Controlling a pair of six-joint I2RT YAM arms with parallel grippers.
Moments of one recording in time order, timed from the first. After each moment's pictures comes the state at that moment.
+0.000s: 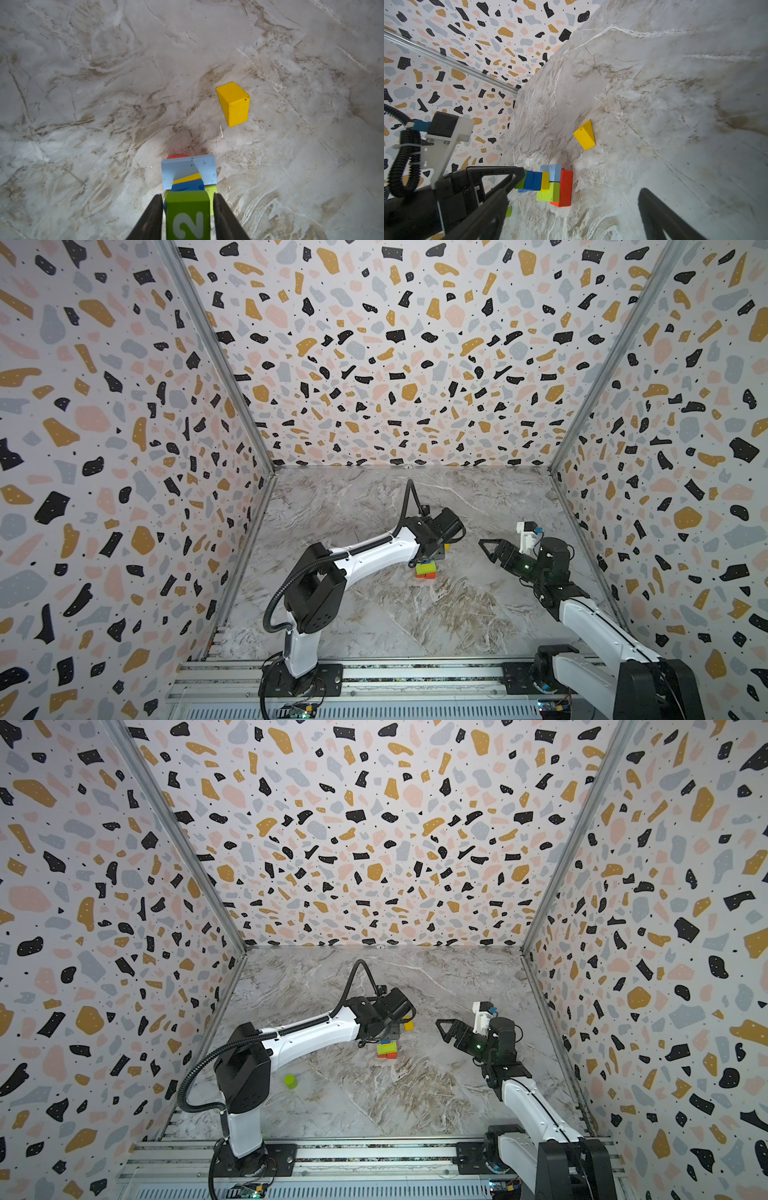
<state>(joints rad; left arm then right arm) -0.93 1.91 1.56 -0.83 -0.32 -0.84 0.08 1.01 0.37 0.19 -0.57 0.67</state>
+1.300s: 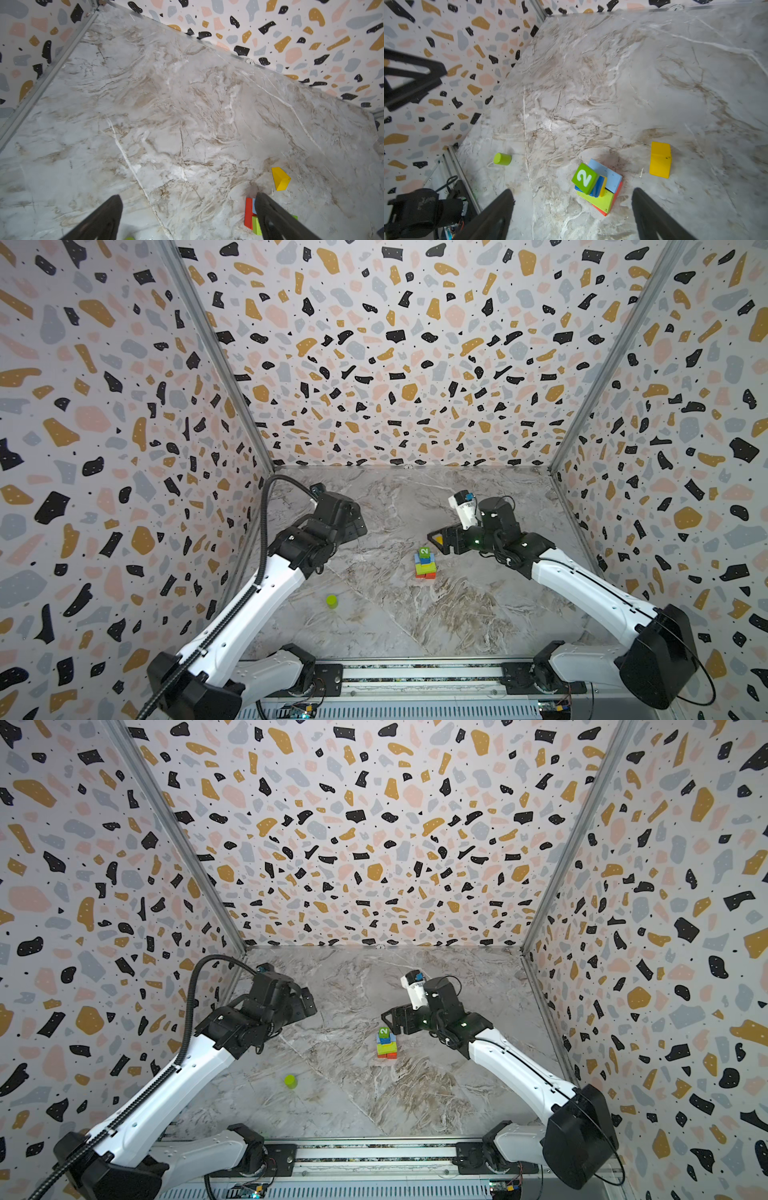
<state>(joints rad) -0.43 1.12 1.16 -0.83 -0.32 -0.66 0.65 1.32 1.02 -0.31 -0.30 0.31</state>
